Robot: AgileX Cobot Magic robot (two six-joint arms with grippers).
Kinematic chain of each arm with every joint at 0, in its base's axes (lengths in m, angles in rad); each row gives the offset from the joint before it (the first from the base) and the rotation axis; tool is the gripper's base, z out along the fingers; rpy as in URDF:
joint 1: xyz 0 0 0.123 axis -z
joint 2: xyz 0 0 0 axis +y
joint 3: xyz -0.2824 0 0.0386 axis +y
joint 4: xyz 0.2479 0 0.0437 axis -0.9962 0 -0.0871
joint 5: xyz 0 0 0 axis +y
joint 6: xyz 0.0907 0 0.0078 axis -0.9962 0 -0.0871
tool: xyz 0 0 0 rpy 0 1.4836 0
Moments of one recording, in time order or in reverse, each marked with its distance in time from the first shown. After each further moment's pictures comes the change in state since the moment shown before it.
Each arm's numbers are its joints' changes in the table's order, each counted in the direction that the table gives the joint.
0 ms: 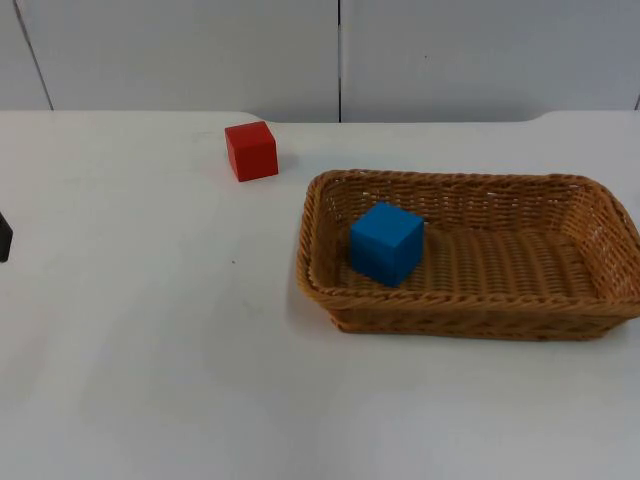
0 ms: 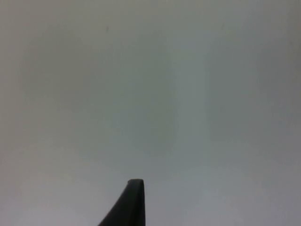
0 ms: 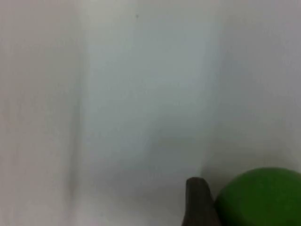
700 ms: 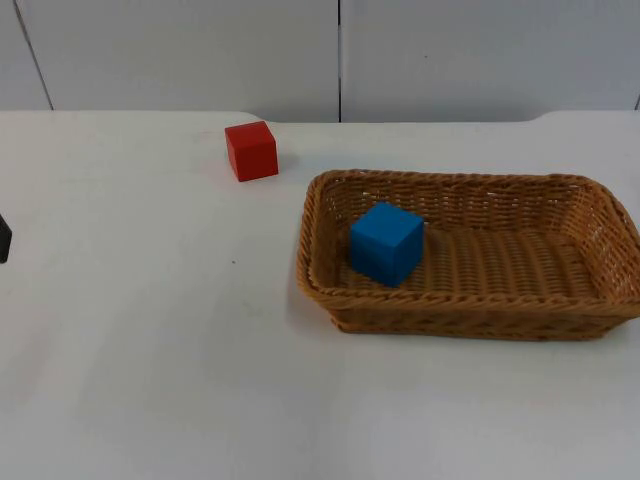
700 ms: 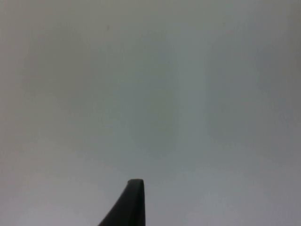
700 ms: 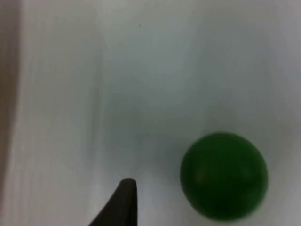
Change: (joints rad) right arm 0.000 -0.108 0.006 0.040 0.102 -0.041; left arm 0.000 0.000 0.000 -0.002 0.002 0.000
